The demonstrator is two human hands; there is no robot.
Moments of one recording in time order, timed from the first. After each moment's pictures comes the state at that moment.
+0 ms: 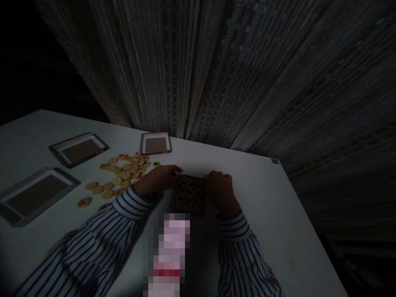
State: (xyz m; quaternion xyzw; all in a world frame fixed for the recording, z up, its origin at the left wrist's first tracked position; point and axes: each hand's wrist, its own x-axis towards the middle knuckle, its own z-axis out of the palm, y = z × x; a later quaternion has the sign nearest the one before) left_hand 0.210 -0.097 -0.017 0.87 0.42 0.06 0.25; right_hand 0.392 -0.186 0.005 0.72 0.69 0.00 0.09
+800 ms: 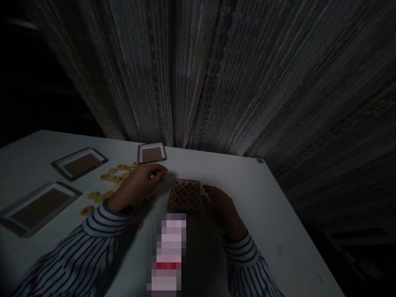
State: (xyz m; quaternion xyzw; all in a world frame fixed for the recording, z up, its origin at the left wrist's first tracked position) left_hand 0.180 -0.129 0.033 0.85 0.42 0.24 0.20; right_hand 0.406 -0.250 -0.016 0.71 0.68 -0.04 -0.19
